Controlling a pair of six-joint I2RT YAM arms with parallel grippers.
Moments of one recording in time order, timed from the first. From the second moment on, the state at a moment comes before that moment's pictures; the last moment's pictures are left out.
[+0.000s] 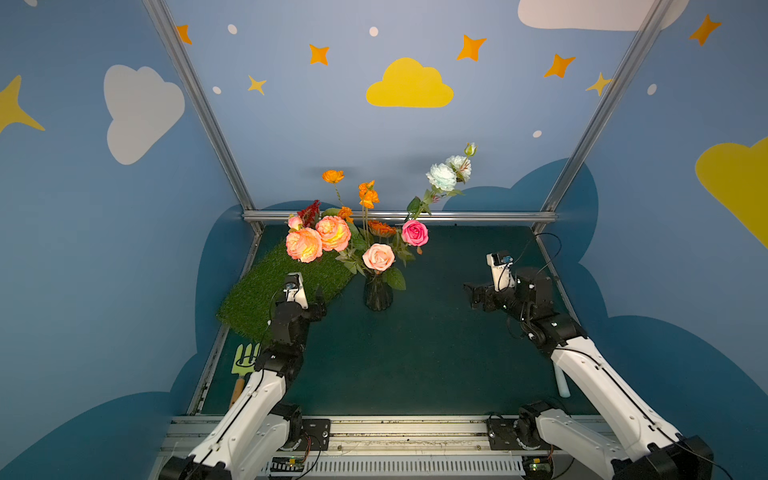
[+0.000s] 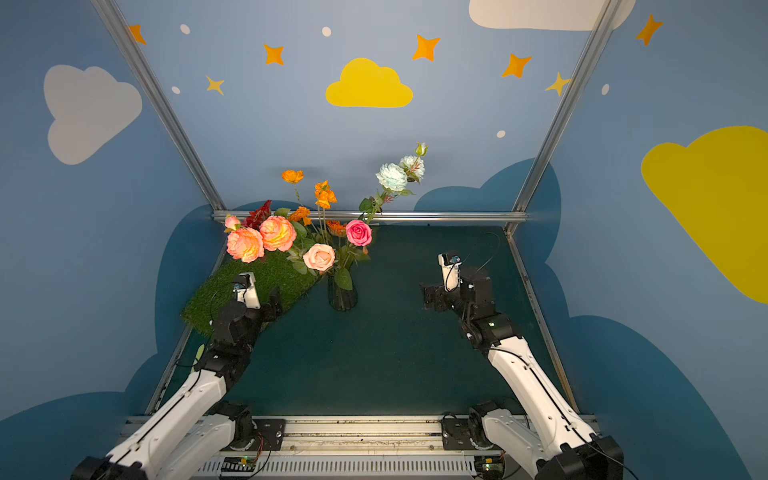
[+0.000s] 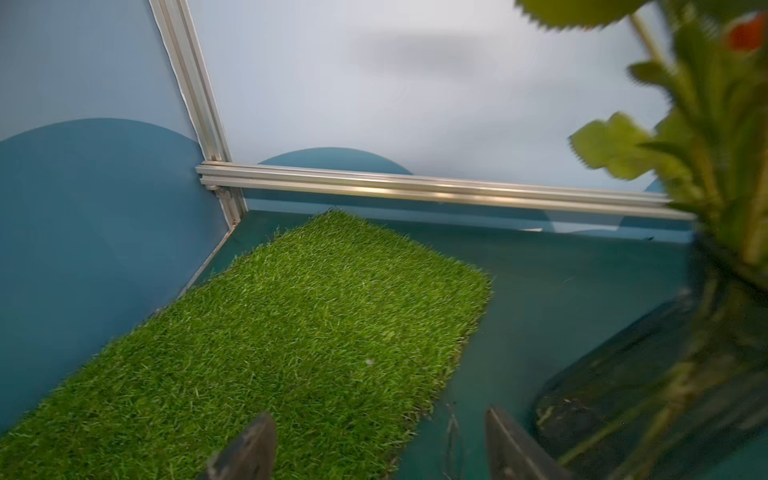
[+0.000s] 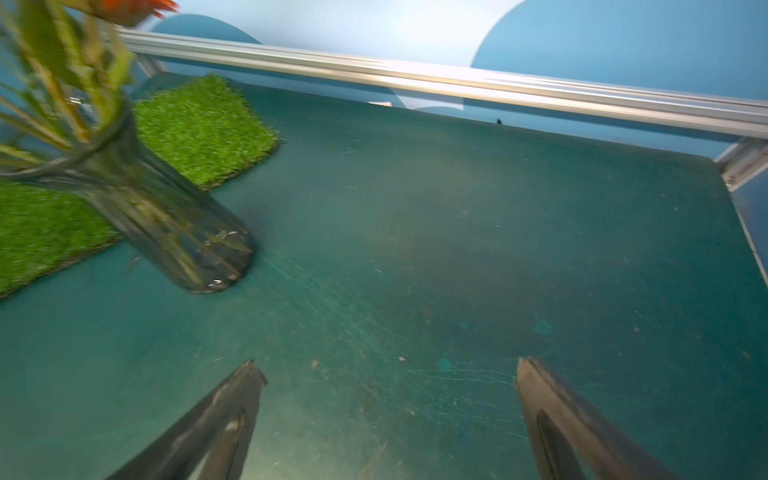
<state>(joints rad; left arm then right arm) -0.20 0.77 0.34 0.20 -0.25 -0.13 0.35 0.97 0.81 -0.33 -0.09 0.03</state>
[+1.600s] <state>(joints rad) -0.44 0.92 0.43 0.51 0.07 0.05 0.83 0.83 0.65 -0.14 -0.26 0.22</state>
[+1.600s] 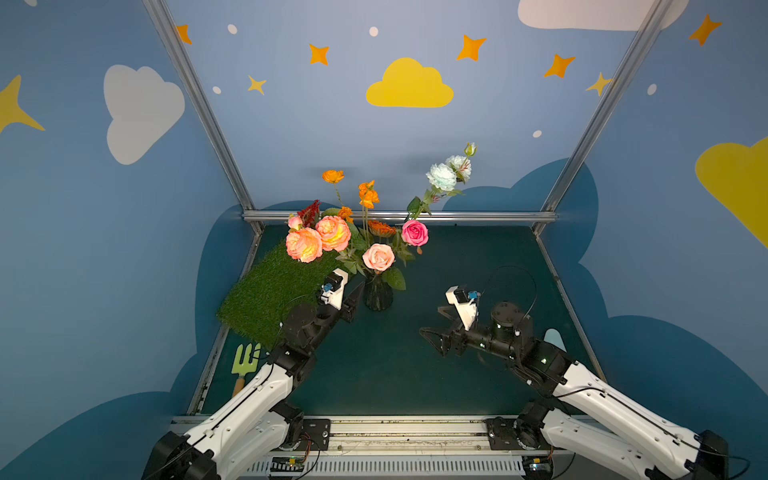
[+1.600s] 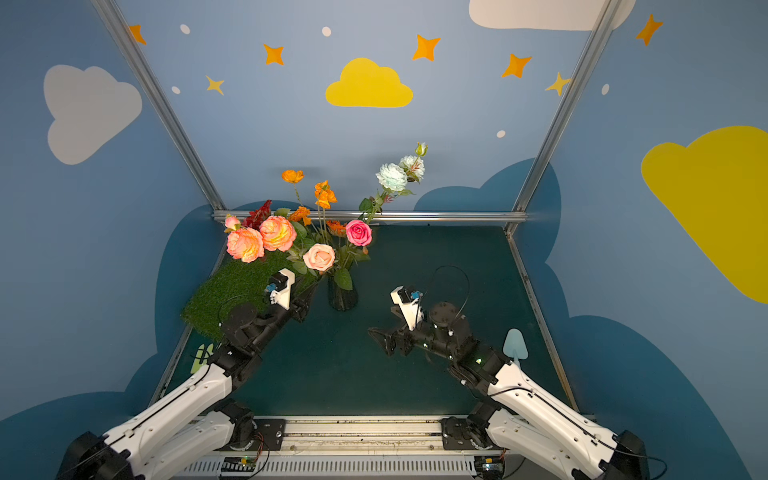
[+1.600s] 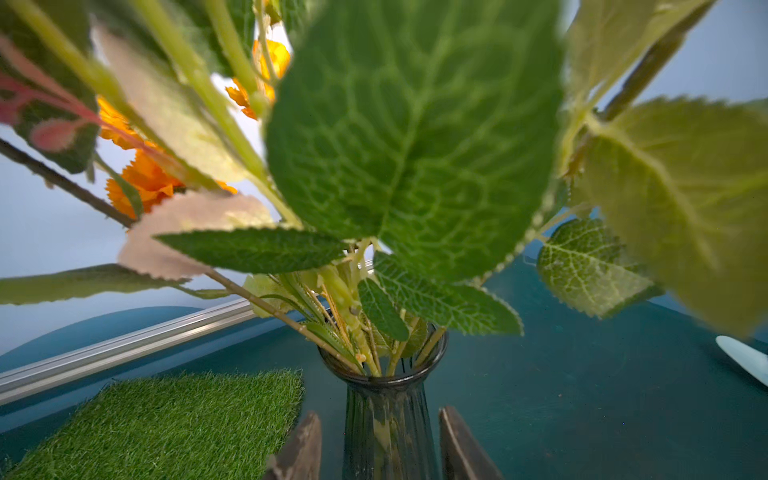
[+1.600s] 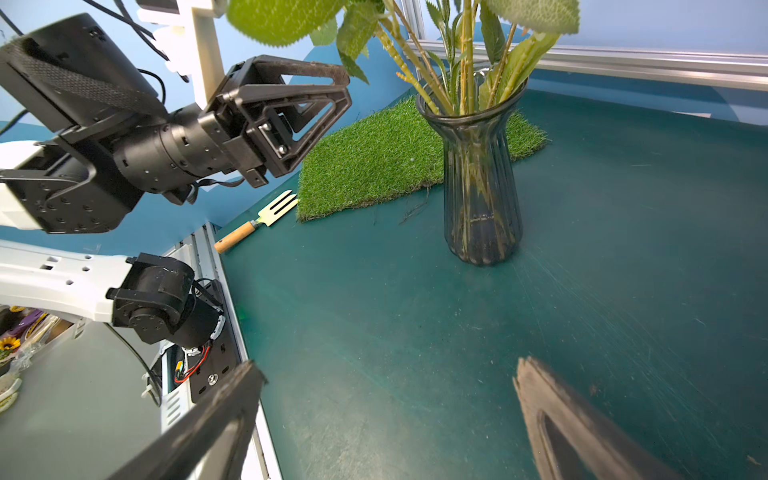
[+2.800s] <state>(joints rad) -0.41 1.17 0.46 0.94 0.03 -0.01 0.83 0.84 0.65 -0.15 -0.25 0.22</state>
